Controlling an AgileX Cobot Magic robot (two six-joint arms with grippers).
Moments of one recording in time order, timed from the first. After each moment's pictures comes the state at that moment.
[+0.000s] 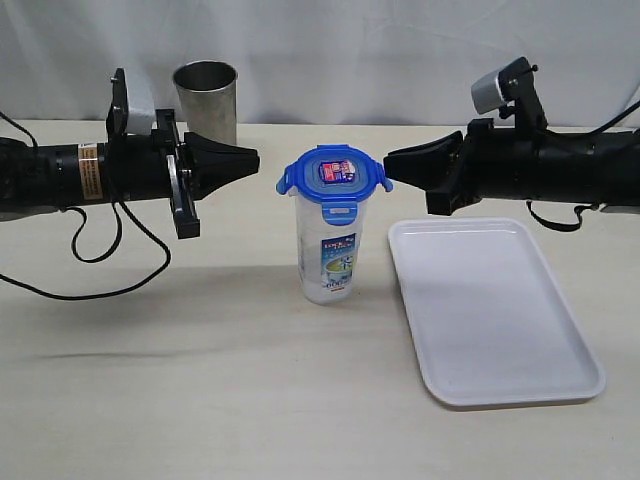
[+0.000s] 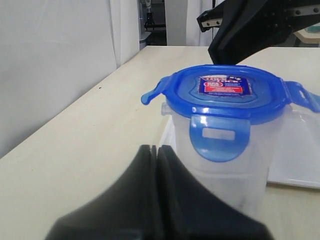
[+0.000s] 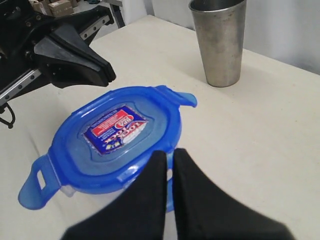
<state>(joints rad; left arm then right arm) -0.10 2.09 -1.07 1.30 -1.21 -0.53 0.05 1.79 -0.95 1.70 0.93 -2.06</state>
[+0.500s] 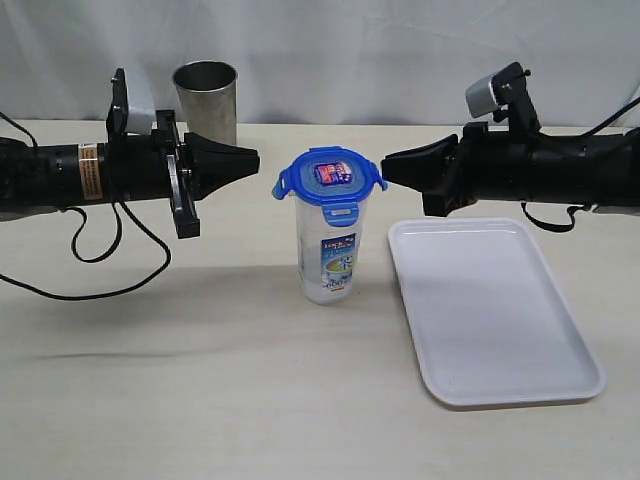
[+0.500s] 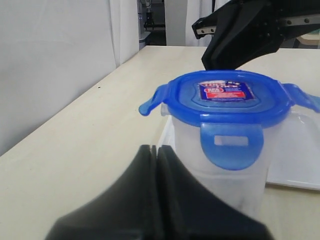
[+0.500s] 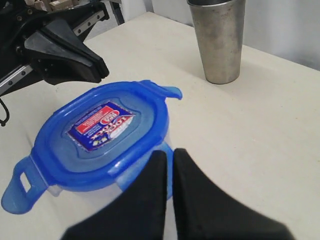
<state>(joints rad) -0.10 2.09 -1.07 1.31 -1.21 -0.55 0.05 1.83 -0.97 1.71 0.93 -2.07</state>
